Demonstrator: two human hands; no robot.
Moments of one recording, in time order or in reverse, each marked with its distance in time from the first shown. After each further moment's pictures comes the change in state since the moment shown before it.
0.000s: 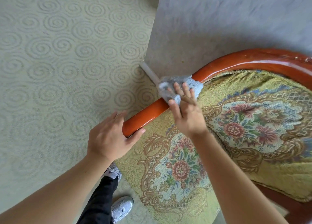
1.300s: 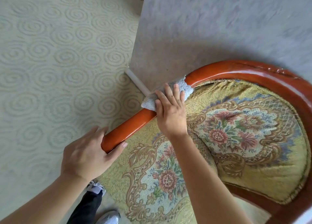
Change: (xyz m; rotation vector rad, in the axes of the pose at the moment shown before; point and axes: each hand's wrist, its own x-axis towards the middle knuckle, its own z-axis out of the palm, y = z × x) left_hand 0.002 -0.001 -0.002 -0.050 -0.122 -0.047; right_hand 0.027 0.007 0.012 -0.081 0.133 0.102
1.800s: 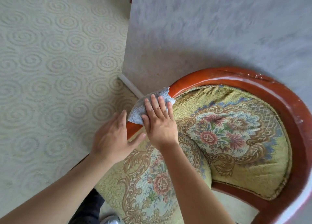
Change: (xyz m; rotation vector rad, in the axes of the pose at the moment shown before) left_hand 0.063 0.072 0.001 -0.007 -0.102 0.087; right_hand -0.008 0.002 -0.009 -0.246 -0.140 -0.087
